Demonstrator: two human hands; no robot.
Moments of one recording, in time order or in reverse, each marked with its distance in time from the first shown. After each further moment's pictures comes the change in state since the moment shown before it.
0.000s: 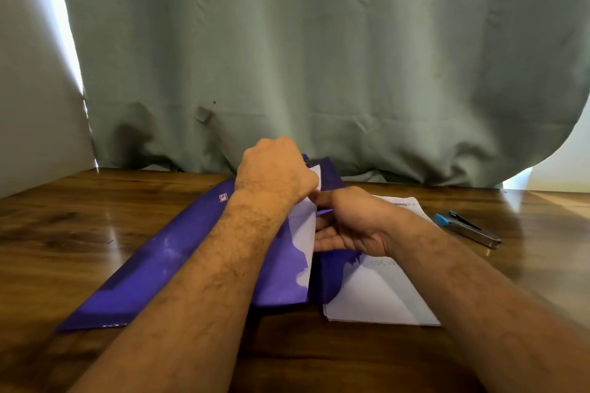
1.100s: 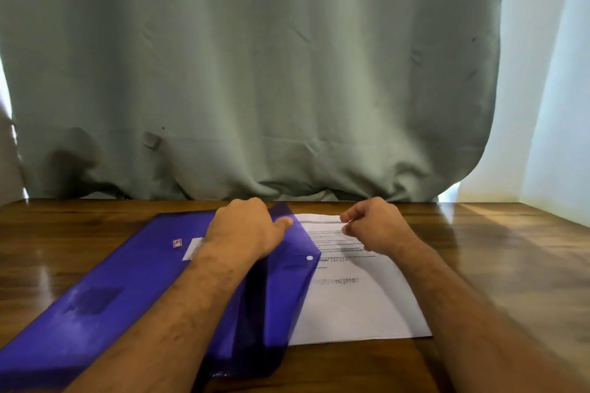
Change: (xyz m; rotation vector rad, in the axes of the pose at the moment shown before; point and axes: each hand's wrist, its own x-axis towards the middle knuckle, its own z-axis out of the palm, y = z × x) left_hand -0.017 0.014 0.040 0.132 -0.256 0.003; right_hand -0.021 0.011 -0.105 -0.781 0.700 -0.191
